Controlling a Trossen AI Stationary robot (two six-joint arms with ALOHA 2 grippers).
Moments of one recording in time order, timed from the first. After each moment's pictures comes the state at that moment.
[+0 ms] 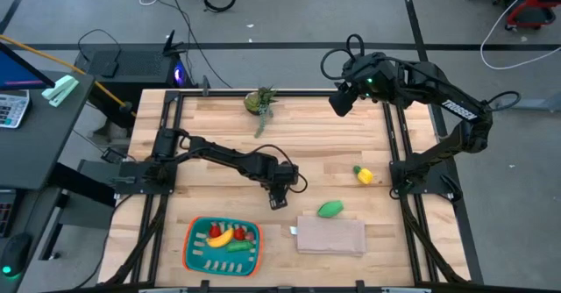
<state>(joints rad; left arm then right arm) -0.09 2.06 1.39 -0.55 -0.03 -0.33 -0.24 1.44 1.90 -1.26 0.52 0.31</state>
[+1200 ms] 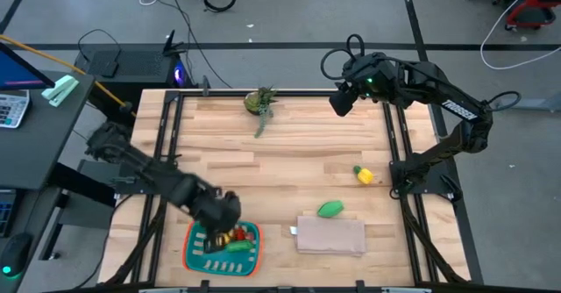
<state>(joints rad) -0.56 1.54 1.39 -1.05 0.09 -0.79 -0.24 1.44 1.90 -1.26 0.53 0.31</state>
